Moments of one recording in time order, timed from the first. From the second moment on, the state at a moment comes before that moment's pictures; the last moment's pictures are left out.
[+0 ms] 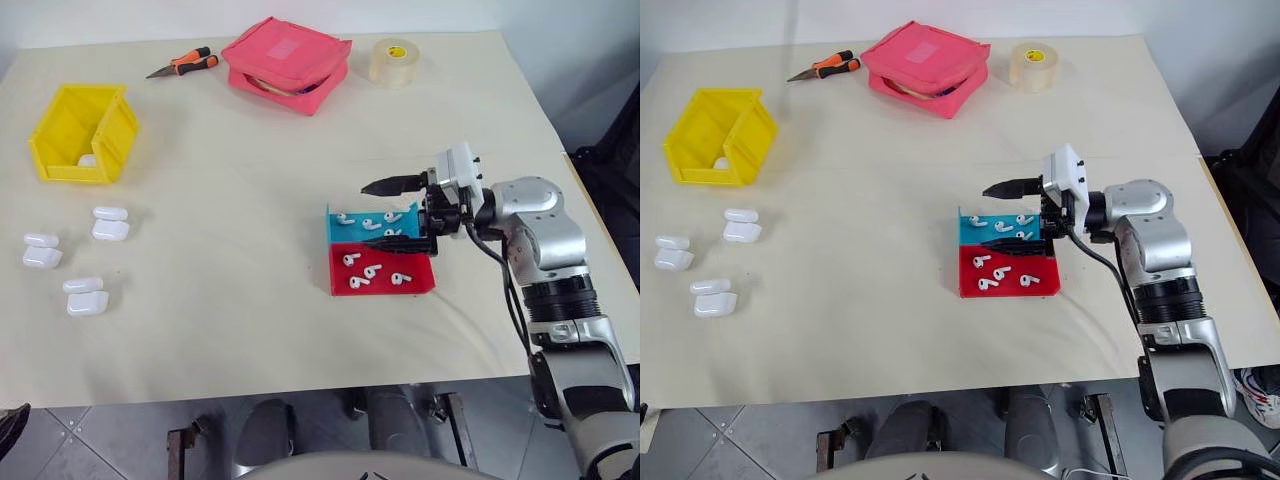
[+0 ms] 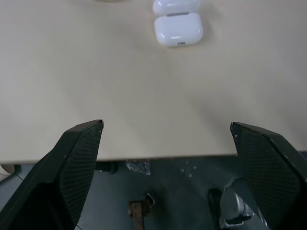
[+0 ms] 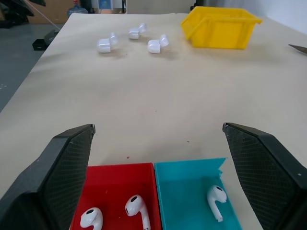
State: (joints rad) left arm 0.95 0.46 1.21 -0.51 -0.73 0.56 -0.75; right arm -0.73 -0.53 0.10 0.28 0.39 0.17 1.41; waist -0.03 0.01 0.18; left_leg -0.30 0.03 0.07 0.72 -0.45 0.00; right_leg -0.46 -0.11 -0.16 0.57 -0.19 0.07
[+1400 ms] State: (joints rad) left arm 0.00 1.02 0.74 -0.21 -0.80 1.61 -0.10; right arm -0.73 -0.48 0.12 0.30 0.37 0.15 1.43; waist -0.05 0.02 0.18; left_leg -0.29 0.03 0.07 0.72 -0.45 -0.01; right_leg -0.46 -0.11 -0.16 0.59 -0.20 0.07
